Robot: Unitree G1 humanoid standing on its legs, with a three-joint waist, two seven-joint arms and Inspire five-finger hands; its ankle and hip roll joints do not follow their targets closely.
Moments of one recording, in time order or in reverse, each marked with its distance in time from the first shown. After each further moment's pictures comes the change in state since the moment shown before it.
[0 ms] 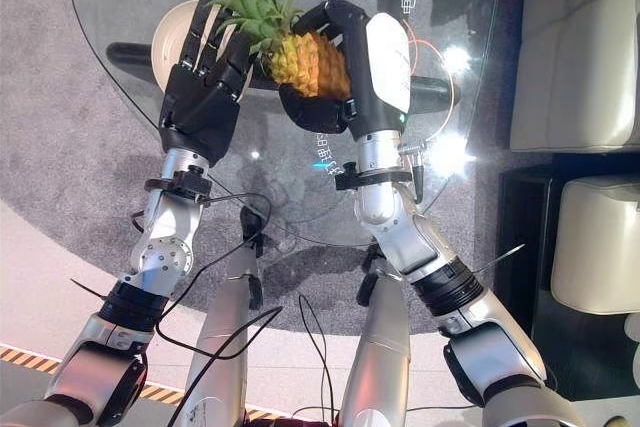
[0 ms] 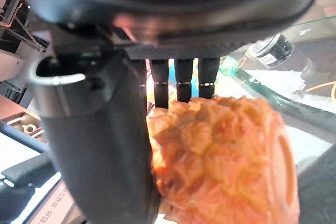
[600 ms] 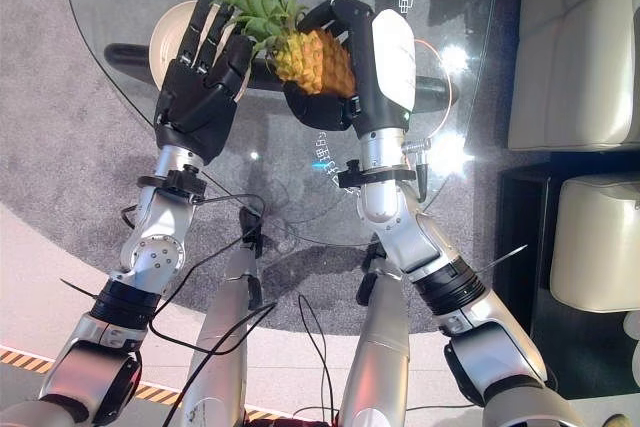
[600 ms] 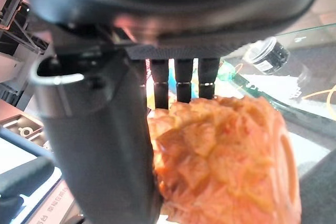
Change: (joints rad) left arm -0.002 0.028 0.018 0.000 0.037 0.056 -0.046; right arm 0.001 -0.002 -0.017 0.001 -0.001 0.000 0.016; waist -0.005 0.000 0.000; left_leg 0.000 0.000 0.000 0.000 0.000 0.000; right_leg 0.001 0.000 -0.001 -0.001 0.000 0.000
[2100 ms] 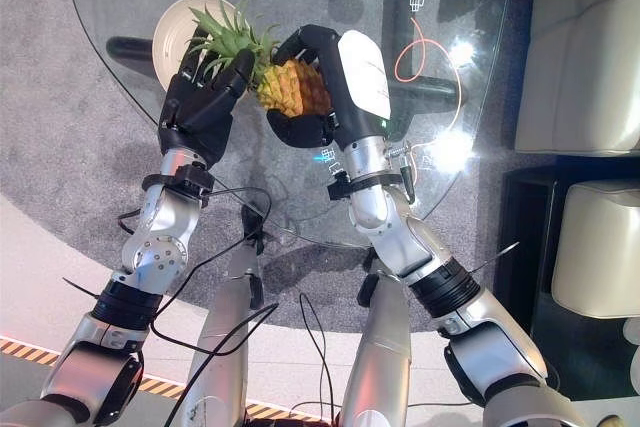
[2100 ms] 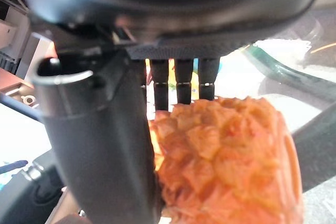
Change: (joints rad) left arm 0.000 -0.008 -0.009 -0.033 0.071 0.064 0.253; right arm -0.013 0.000 0.070 -0.003 0.000 0.019 0.077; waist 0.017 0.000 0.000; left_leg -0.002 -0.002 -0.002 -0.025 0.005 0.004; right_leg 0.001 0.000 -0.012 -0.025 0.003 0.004
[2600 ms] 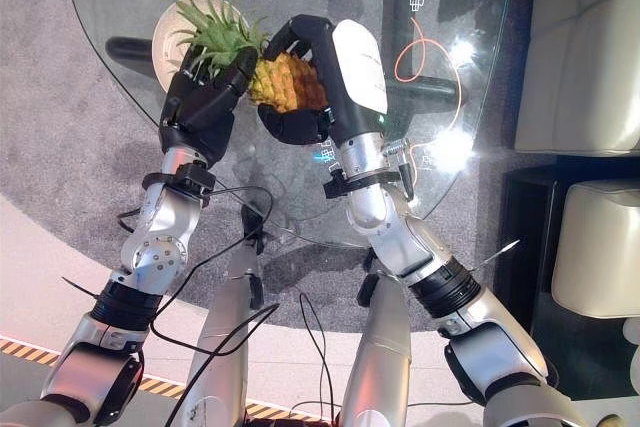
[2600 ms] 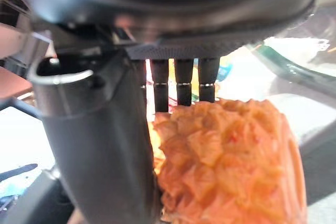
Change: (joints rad) left arm 0.000 -0.001 0.000 -0.032 -0.009 0.021 0.021; right arm 0.000 0.000 0.003 -0.069 -0.001 -0.001 0.001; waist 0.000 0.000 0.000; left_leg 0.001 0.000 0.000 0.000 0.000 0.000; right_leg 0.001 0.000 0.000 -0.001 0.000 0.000
